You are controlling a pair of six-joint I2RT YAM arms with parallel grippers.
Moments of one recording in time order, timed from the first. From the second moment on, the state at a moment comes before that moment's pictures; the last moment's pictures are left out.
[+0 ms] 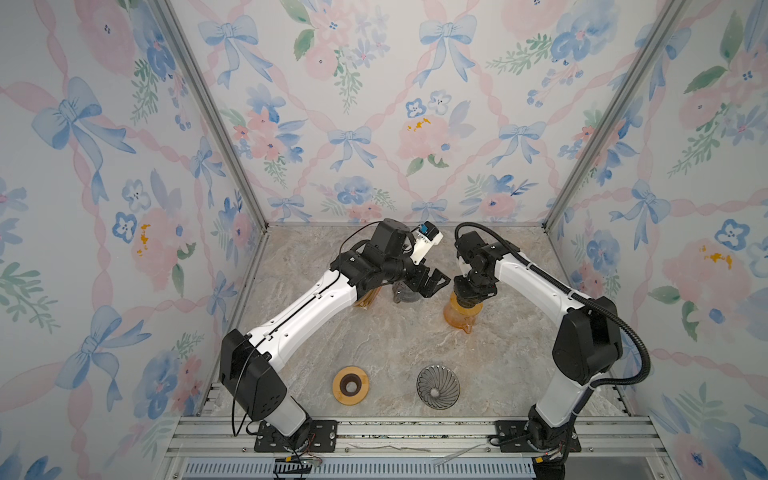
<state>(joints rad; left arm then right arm) -0.70 1.57 1.54 -0.56 0.37 -0.03 0.44 1.78 1.52 -1.10 0.09 0.22</state>
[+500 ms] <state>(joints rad) -0.70 1.57 1.54 -0.56 0.37 -0.03 0.44 1.76 1.52 -1.10 0.11 0.22</state>
